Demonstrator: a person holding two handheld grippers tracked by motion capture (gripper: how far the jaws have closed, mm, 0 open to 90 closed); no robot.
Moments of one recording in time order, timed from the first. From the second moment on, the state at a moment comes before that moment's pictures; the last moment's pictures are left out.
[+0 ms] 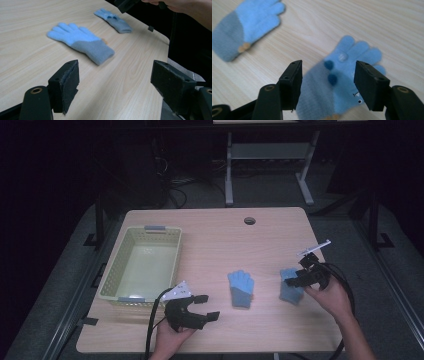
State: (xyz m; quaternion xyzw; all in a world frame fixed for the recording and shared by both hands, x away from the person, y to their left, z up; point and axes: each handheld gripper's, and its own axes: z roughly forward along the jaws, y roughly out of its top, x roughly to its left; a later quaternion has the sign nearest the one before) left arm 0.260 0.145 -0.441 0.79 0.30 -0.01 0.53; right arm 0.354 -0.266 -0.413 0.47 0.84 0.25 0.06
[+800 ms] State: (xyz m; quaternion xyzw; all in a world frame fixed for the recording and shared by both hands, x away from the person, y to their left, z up) left arm 0.260 0.143 -0.442 0.79 0.30 -0.01 0.53; right arm 0.365 -0.256 -0.441 0.49 0.86 0.16 0.05
